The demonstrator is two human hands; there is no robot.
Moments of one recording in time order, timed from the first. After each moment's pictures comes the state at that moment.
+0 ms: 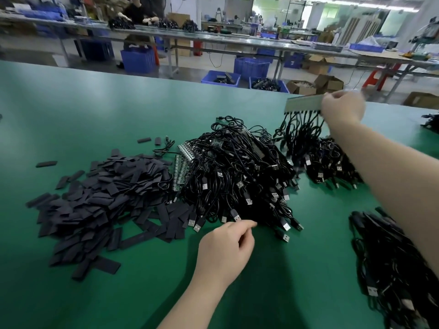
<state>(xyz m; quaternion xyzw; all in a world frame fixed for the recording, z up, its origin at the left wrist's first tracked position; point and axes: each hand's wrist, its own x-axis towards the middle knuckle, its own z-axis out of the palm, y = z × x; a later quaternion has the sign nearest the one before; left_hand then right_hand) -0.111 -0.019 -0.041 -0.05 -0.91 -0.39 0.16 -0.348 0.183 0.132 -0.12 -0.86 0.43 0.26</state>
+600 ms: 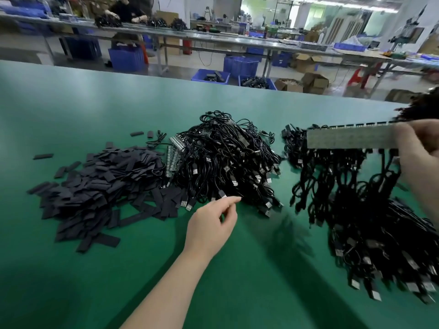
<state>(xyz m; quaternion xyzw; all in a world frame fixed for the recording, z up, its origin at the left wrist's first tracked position) -0.100 -0.023 -0.038 -0.05 -0.86 -0.47 0.18 -0.149 0.307 0.106 -0.05 -0.85 0.34 0.41</state>
